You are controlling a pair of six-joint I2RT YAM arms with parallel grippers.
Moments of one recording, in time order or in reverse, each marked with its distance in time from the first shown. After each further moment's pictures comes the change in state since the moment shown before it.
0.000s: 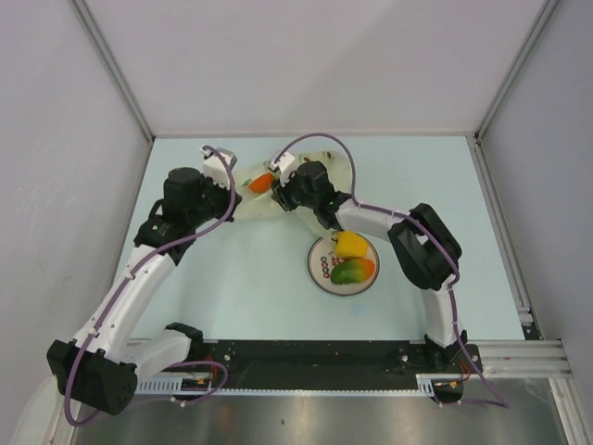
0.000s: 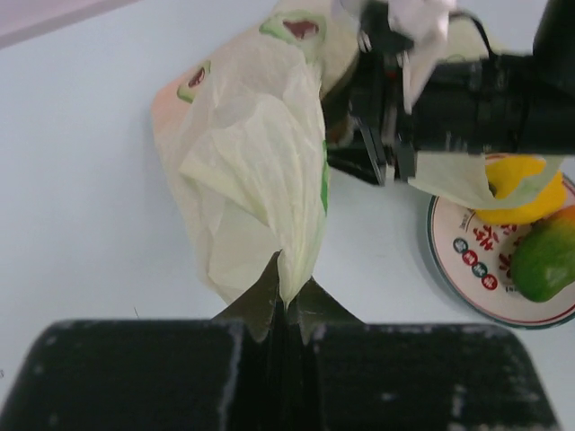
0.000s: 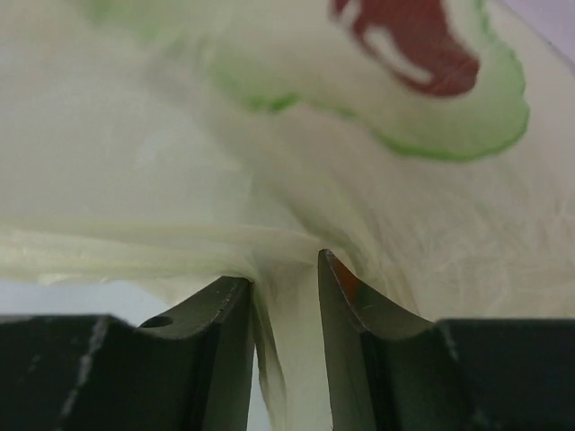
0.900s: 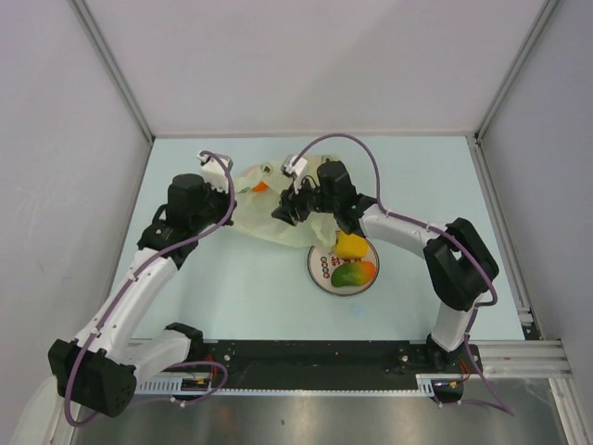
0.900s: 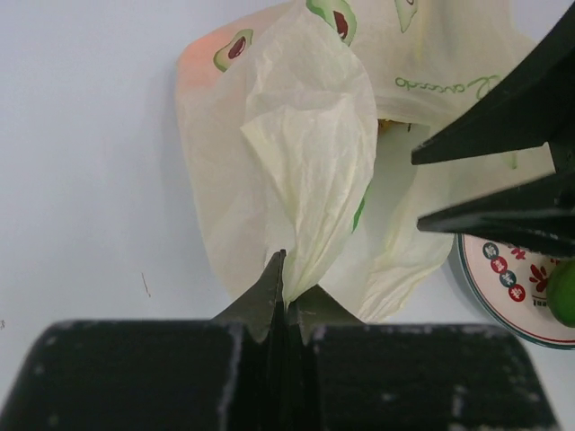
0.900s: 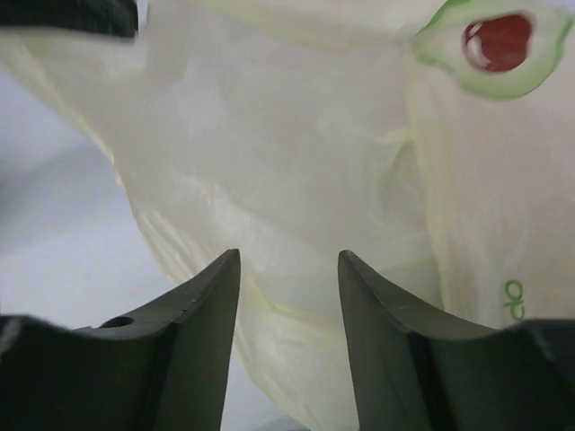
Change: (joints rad) left arm -0.010 -0.014 -0.086 0.009 -0.122 -0.045; right arm -0.013 -0.218 -0.151 -0.094 -0.331 0.076
